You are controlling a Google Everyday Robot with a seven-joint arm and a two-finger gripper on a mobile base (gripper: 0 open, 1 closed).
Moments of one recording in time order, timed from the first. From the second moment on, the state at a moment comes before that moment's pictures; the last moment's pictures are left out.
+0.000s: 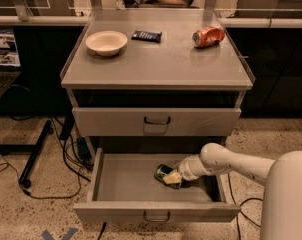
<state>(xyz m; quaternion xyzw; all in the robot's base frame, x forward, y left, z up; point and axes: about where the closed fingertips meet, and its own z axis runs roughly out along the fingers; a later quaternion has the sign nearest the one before) 0.601 -0.104 0.365 -0.41 0.85 0.23 0.23</state>
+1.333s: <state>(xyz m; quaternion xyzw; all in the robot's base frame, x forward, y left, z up) 0.501 -0.113 0.575 -0.43 0.74 0.14 0.49</state>
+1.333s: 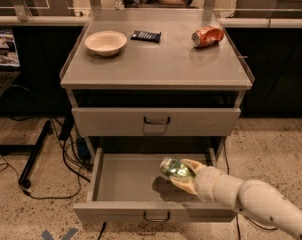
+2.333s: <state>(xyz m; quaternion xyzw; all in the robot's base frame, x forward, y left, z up) 0.492 -0.143 0.609 -0.42 0.74 0.11 0.52</state>
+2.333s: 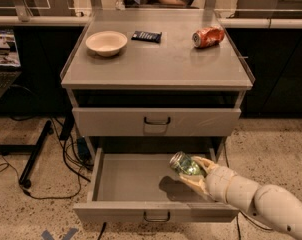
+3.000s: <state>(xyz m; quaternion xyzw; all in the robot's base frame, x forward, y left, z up) 0.481 -0.160 0.758 -0.46 0.66 0.04 0.60</state>
